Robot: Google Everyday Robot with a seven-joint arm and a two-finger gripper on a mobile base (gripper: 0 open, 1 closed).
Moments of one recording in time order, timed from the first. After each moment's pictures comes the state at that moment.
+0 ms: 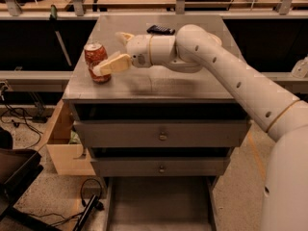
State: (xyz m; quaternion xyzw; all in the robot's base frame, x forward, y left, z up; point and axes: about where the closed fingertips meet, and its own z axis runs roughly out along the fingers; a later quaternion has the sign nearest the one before) arm 0.686 0.137 0.912 -0.49 0.56 0.41 0.53
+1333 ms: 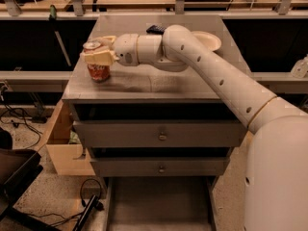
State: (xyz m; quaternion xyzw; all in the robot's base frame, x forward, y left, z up) arm 0.692 0.177 0.914 -0.49 0.54 0.44 0.53
